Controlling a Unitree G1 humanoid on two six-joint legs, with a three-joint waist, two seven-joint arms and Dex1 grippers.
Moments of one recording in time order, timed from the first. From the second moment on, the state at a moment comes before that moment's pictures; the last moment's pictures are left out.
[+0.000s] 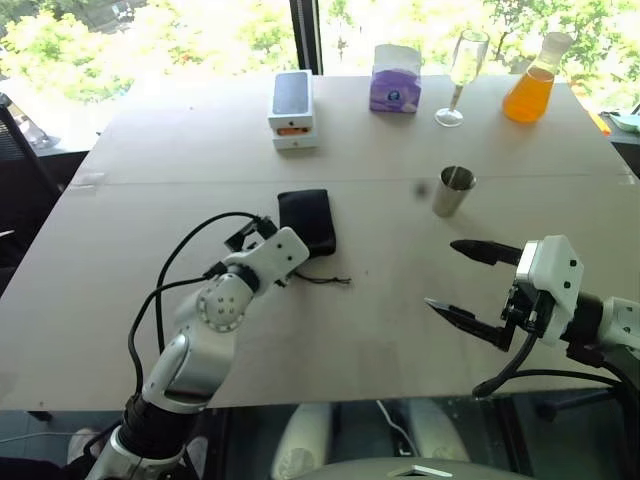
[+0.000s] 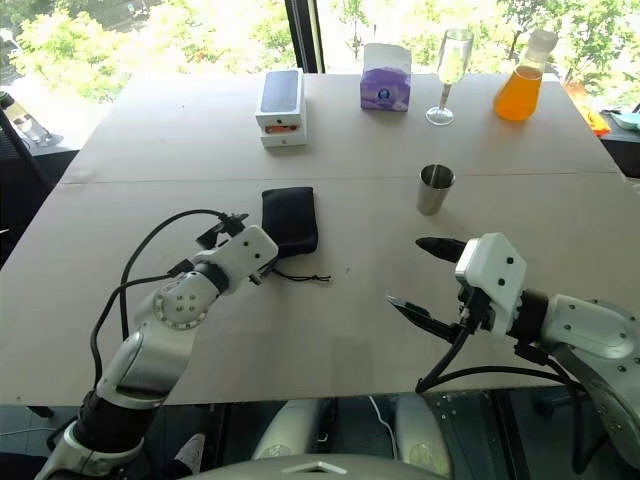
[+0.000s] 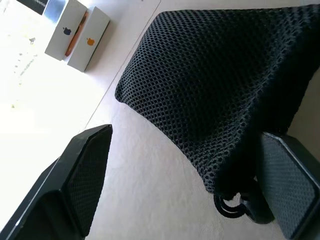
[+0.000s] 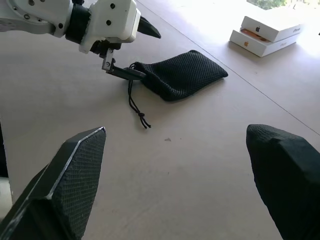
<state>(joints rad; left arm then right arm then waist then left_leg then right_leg) -0.18 0.57 -0.21 -0.45 0.44 0.58 -0.43 0.06 -0.80 -0.21 -0.85 0.68 0.58 0.69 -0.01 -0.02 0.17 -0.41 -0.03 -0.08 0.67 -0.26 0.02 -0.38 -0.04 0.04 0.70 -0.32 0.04</state>
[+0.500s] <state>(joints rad) -0.35 0.59 -0.34 -0.24 0.43 0.45 -0.61 0.06 -0.79 -0.19 -0.85 0.66 0.58 0.68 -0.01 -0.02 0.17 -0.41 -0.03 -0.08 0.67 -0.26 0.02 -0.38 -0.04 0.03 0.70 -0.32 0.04</state>
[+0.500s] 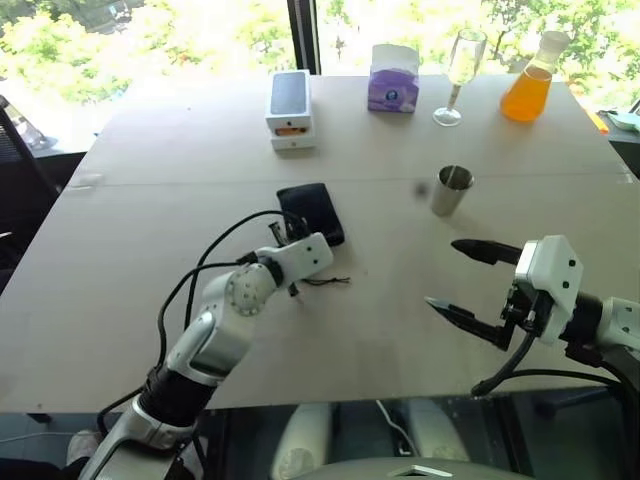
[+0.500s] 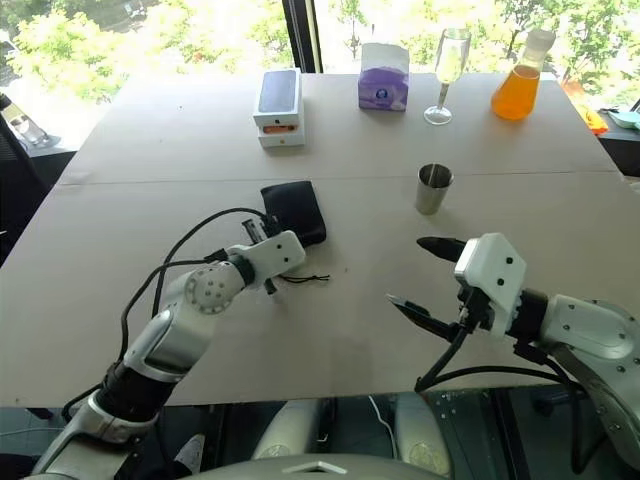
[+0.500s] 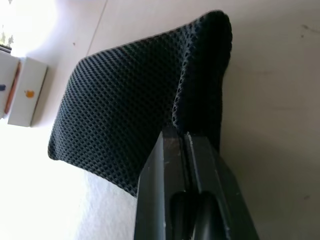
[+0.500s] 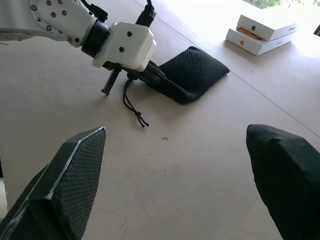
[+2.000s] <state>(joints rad) -0.76 0.11 0.35 -0.04 -0.32 1.61 -0.38 -1.05 -0.61 0.45 0.65 -0.11 0.27 1.06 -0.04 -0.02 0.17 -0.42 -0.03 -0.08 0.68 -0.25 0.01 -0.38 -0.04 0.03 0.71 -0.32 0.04</state>
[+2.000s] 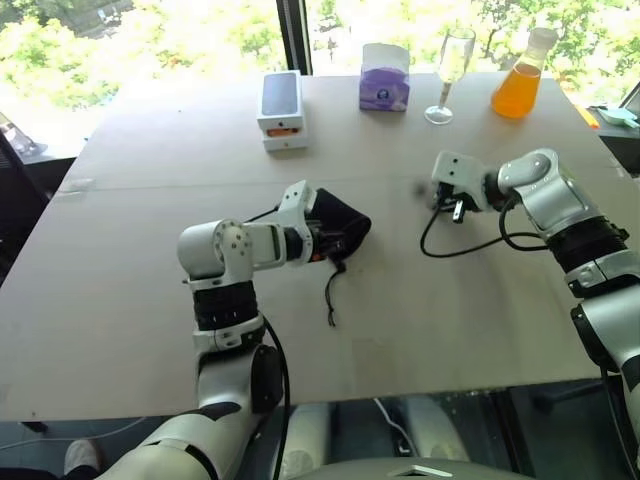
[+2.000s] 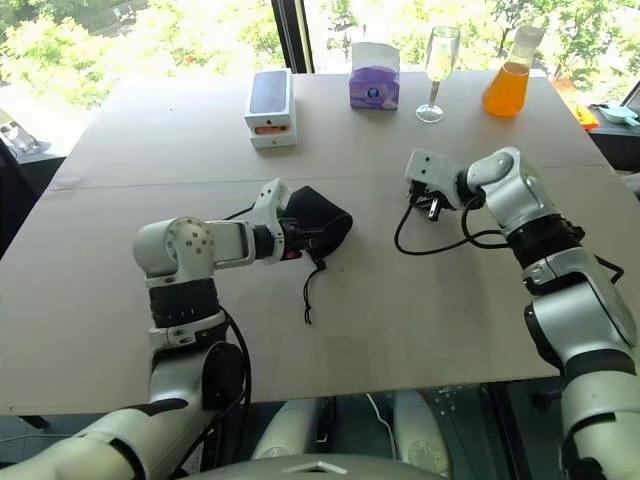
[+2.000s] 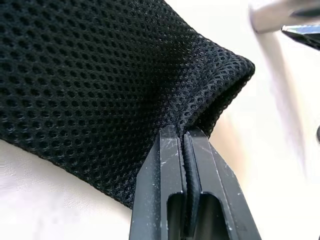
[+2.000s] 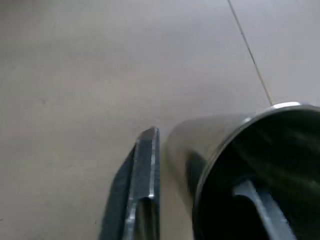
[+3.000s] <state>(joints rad) -0.86 0.14 0.37 0.10 -0.58 1.61 -0.38 -0.43 -0.22 0.03 -0.34 0.40 0.89 0.56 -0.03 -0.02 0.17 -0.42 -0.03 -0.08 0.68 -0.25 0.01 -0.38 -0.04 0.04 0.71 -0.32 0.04</state>
